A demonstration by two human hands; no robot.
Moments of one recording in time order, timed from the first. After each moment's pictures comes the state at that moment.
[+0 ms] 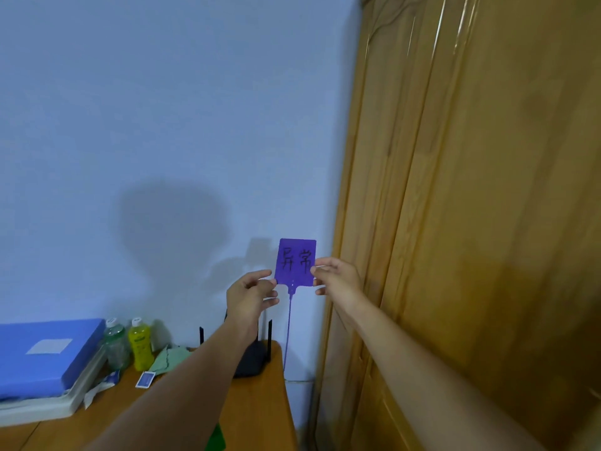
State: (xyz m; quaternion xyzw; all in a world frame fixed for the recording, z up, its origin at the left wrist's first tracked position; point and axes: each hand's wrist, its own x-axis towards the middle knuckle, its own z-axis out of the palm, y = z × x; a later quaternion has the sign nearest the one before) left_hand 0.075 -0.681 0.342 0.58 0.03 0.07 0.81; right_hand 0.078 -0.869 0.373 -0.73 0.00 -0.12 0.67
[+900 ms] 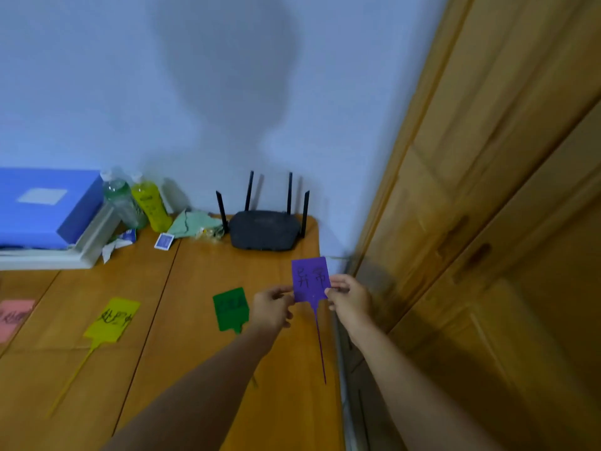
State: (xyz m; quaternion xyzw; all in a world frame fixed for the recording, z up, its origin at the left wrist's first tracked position) left_hand 0.113 -0.675 0.004 0.73 0.22 -0.09 0.64; right_hand 0.136 -0.839 -0.011 -0.79 0.17 0.01 0.59
